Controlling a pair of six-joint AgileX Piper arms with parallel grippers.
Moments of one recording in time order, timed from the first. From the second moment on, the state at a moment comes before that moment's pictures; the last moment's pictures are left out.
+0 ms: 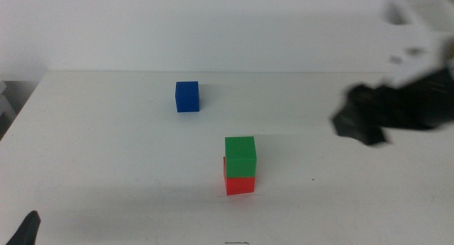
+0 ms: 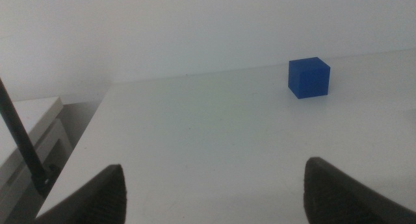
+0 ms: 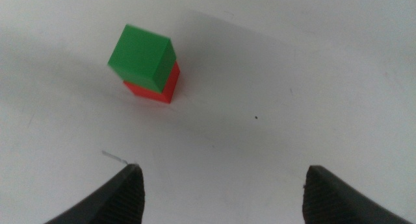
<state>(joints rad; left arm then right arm) -0.06 -0.01 0.03 0.06 0.18 0.02 0.71 1.22 -1.26 -0.19 1.06 0.36</state>
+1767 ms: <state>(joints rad) -0.06 -0.01 0.03 0.06 0.18 0.02 0.70 0.46 -0.89 0.00 0.95 0.01</state>
